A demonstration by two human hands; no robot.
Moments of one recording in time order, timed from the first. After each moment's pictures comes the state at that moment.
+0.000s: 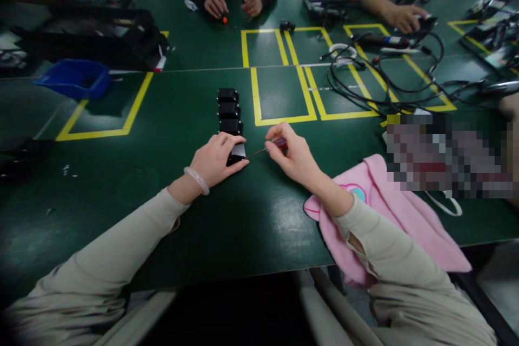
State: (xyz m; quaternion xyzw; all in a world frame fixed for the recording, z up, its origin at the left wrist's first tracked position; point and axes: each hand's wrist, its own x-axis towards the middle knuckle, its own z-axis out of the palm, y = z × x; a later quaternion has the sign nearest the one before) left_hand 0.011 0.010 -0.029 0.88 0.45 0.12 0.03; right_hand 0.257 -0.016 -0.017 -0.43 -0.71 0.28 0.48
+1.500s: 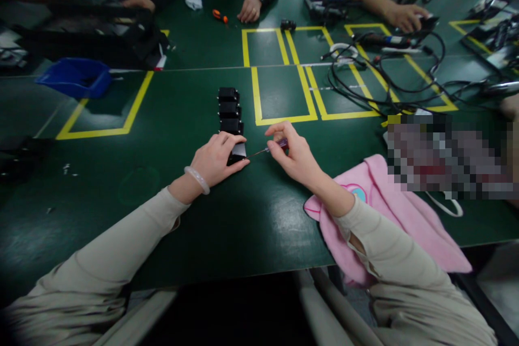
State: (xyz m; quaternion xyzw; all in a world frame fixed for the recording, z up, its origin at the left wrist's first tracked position) left_hand 0.011 0.009 -0.029 0.88 0.45 0.12 0.04; right_hand 0.259 -0.017 -0.019 -0.42 -0.72 0.29 0.48
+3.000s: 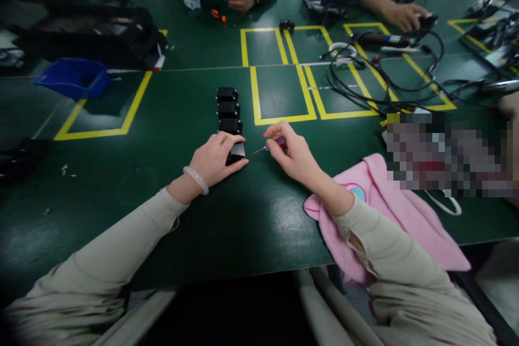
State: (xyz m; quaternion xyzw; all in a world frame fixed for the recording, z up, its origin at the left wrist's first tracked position) left_hand 0.011 0.009 -0.028 0.88 0.45 0.12 0.04; right_hand 0.259 -0.015 -0.019 -0.42 -0.72 0.29 0.47
